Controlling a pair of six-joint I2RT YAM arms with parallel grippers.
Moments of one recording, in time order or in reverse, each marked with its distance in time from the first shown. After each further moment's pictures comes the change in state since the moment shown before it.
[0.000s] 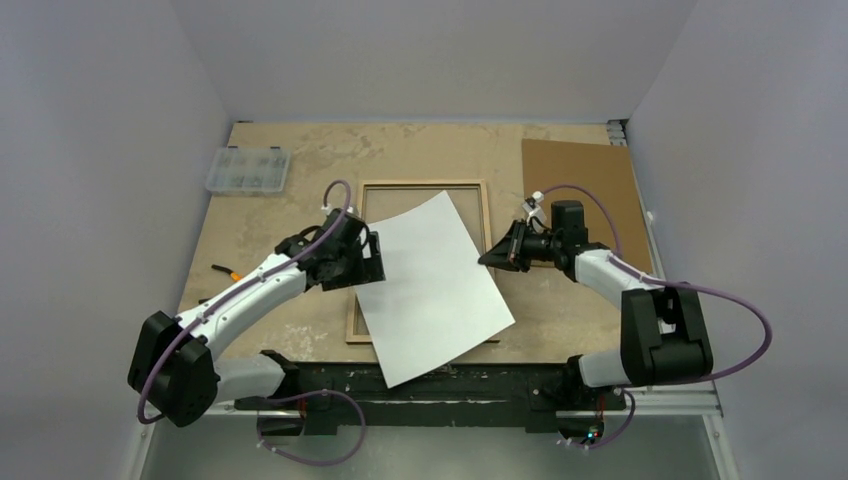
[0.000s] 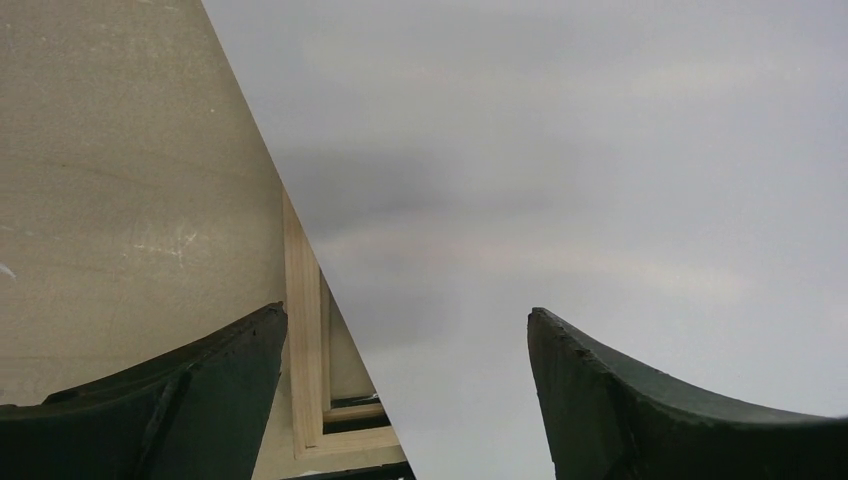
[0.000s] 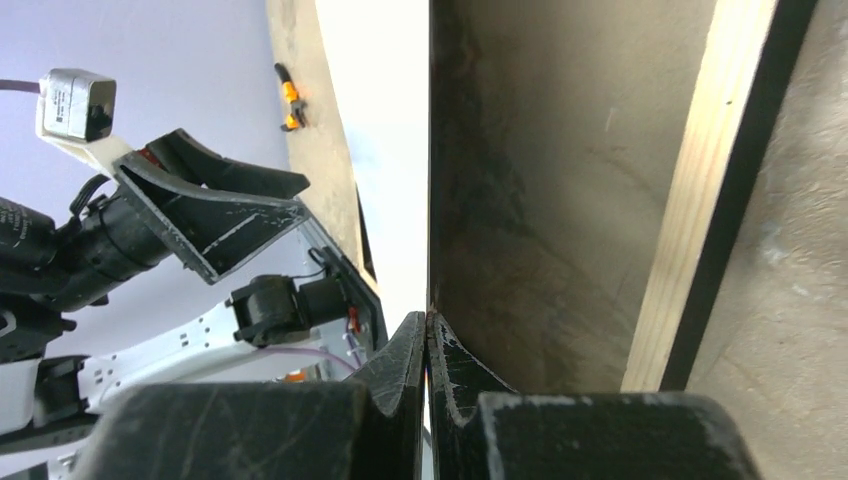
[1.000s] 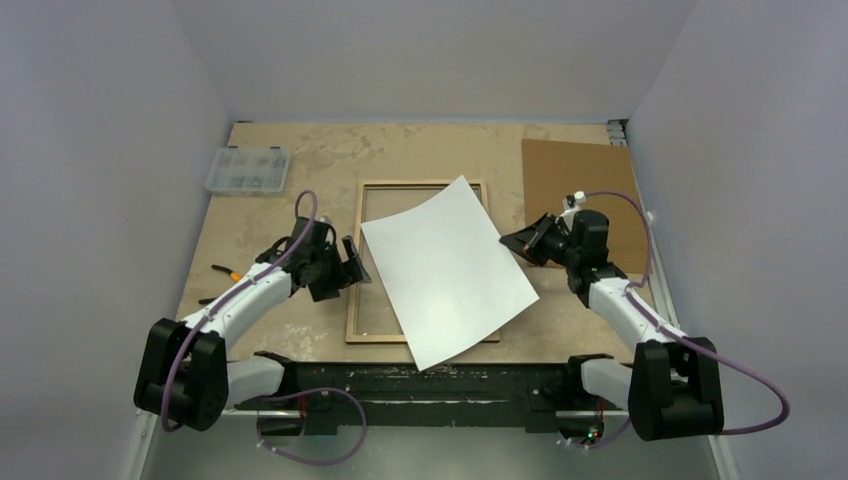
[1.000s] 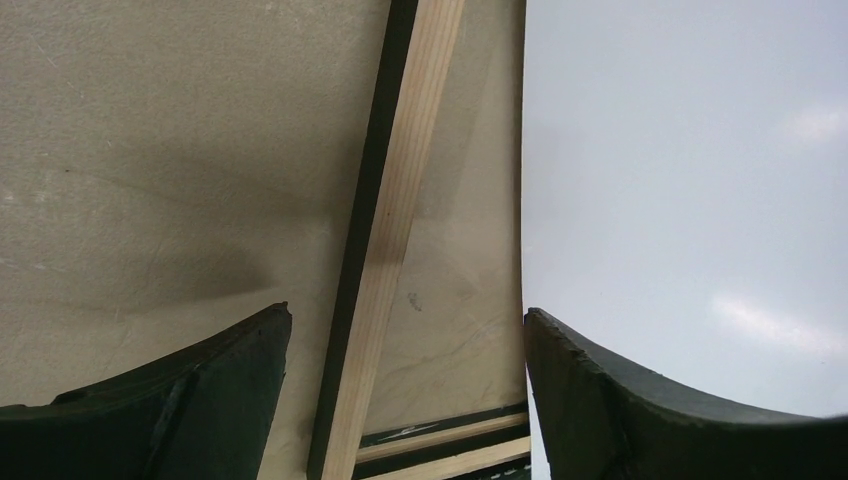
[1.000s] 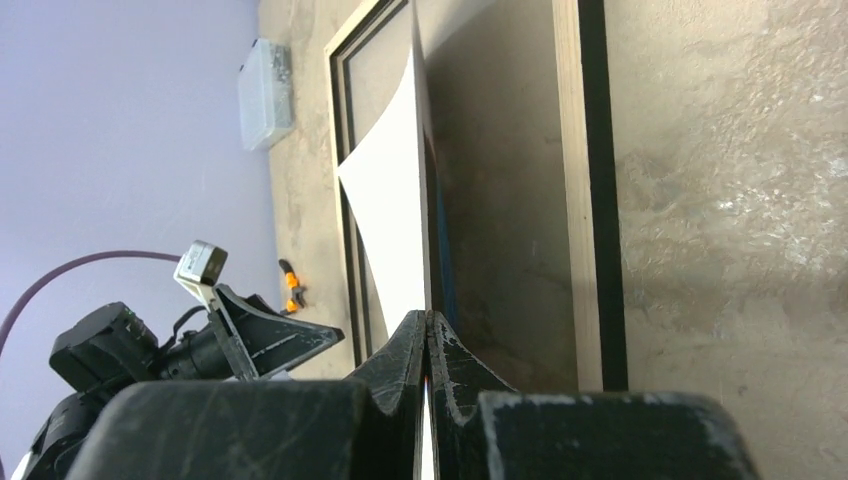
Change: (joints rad) left arm 0.285 -0.020 -0.200 0.185 0.253 0.016; right arm -0.060 -0.232 -0.125 0.185 0.341 0.192
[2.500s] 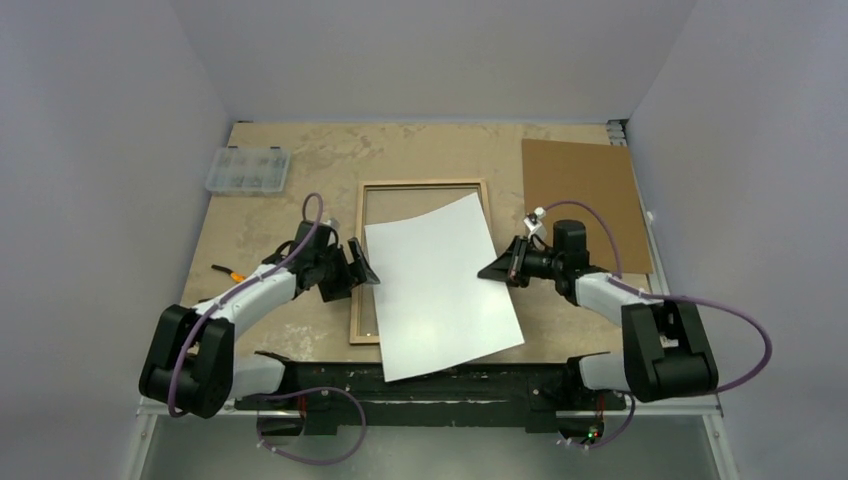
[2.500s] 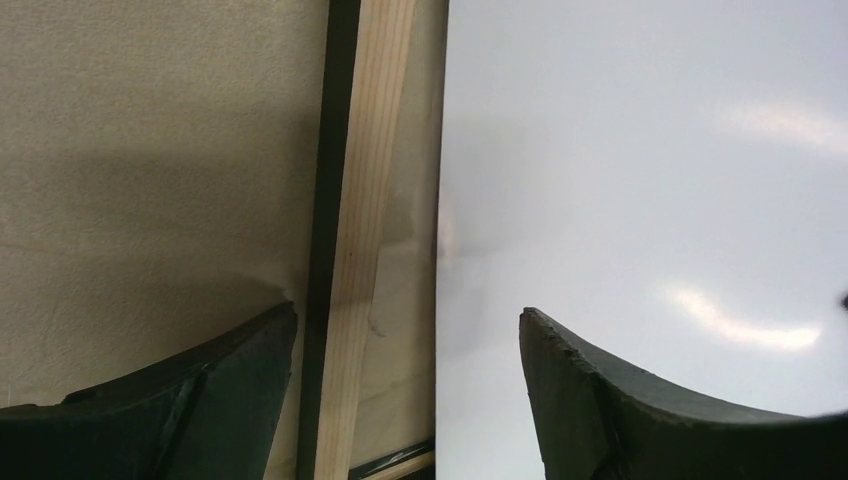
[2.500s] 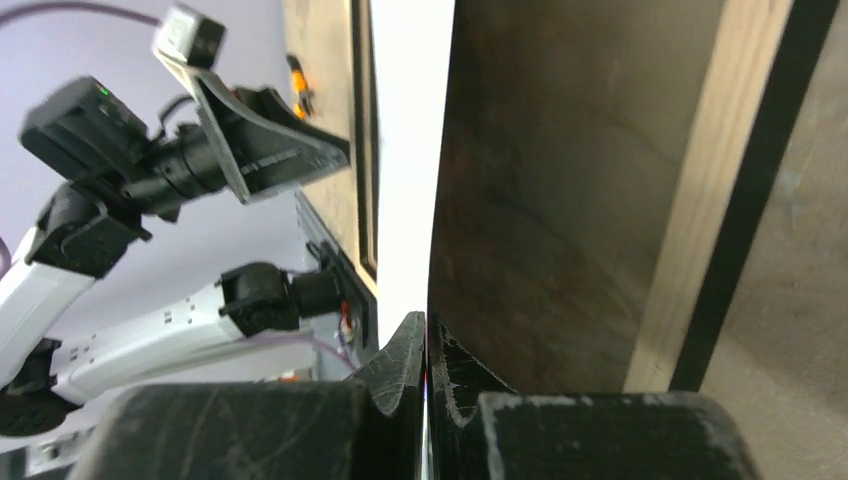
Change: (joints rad) left arm 0.003 0.069 -0.064 0.177 0.115 -0.010; right arm 0.067 0.200 -0.082 0.068 -0.371 -0.125
